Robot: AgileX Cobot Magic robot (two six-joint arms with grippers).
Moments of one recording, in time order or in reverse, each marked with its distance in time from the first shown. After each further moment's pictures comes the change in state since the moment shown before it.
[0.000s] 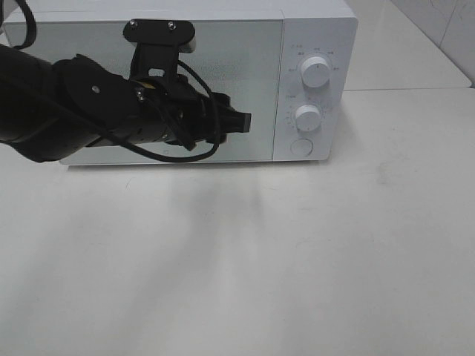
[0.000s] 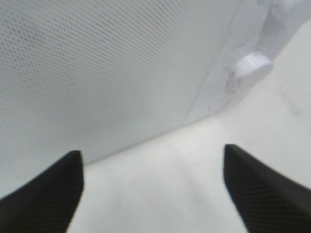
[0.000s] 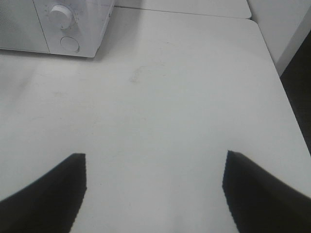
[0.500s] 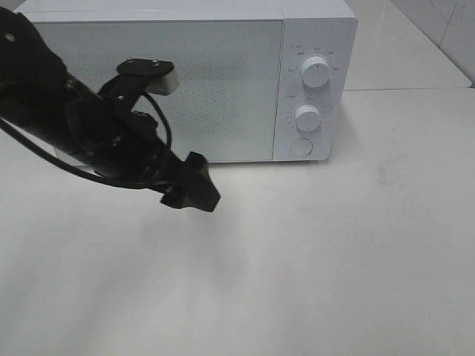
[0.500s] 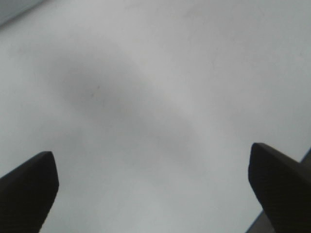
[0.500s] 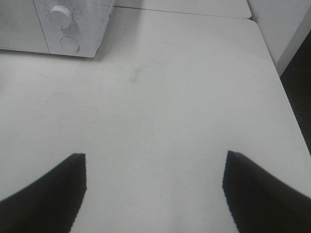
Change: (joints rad) left arm 0.187 -0.120 0.006 0.204 0.734 0.024; right arm 0.000 0.000 0.000 0.000 0.000 0.000
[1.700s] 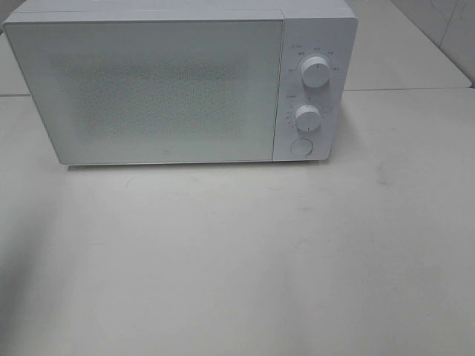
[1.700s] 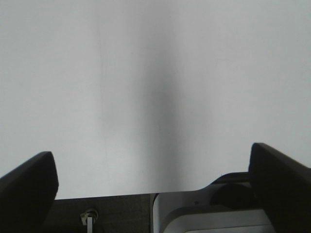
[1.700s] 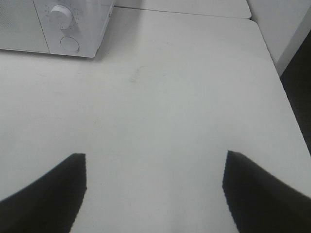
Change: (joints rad) left arm 0.657 -0.622 0.000 0.509 0.689 -0.476; right arm 0.000 0.000 0.000 0.000 0.000 0.000
